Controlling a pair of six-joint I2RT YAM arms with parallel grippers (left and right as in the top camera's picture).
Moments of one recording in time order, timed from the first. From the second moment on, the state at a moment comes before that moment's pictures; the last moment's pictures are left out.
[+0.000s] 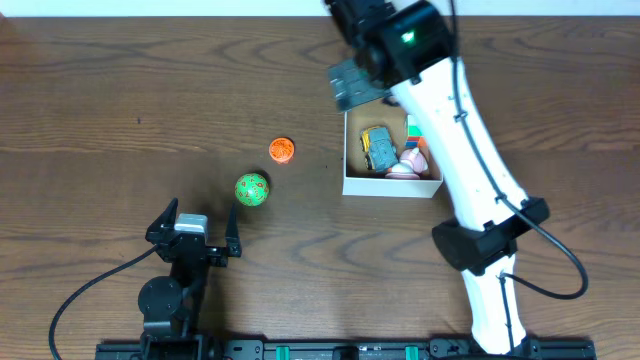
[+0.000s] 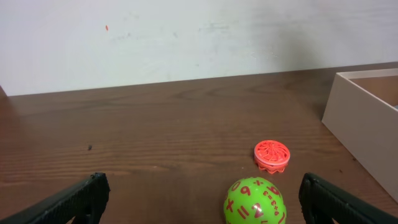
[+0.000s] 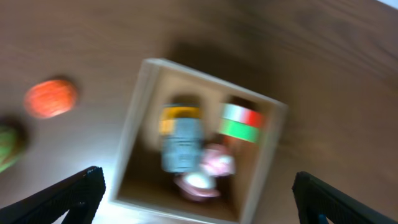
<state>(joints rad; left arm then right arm) 0.00 0.03 0.02 -0.11 0.10 0.06 0.53 2.24 2.69 -1.68 0.31 0.28</state>
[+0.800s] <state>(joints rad) 0.00 0.03 0.02 -0.11 0.10 0.06 -0.01 2.24 2.20 -1.48 0.20 0.36</state>
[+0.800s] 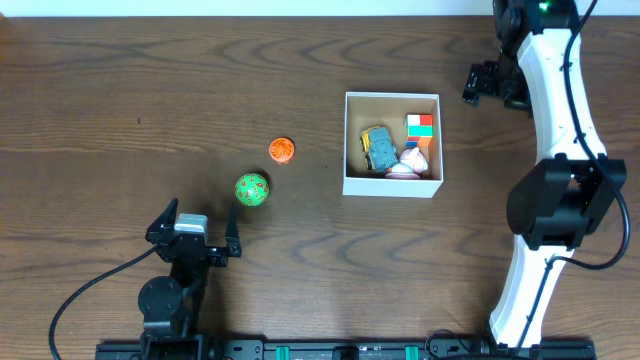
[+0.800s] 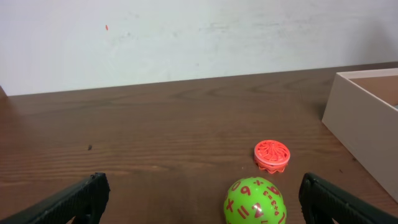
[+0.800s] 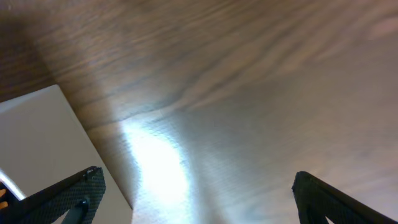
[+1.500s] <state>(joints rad) 0.00 0.03 0.02 -0.11 0.10 0.06 -0.08 2.24 2.11 -1.39 0.06 0.03</state>
